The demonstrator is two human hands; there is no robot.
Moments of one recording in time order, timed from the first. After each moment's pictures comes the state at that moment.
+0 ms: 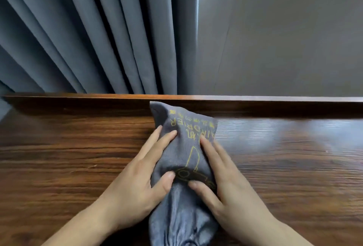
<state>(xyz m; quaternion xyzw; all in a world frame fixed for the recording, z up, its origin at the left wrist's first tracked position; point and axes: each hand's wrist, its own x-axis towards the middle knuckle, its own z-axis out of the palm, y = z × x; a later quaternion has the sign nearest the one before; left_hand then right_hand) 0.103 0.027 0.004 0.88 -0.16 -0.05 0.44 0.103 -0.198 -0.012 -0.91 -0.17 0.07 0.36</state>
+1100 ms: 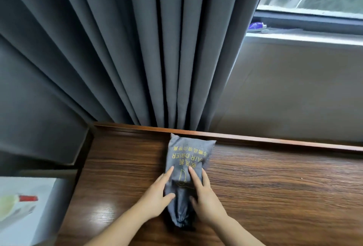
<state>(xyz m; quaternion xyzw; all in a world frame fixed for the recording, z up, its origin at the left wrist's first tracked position) 0.088 0.141 0.065 0.85 0.05 -0.29 0.44 0.098 -0.060 0.076 -0.90 -0.08 0.27 0.33</state>
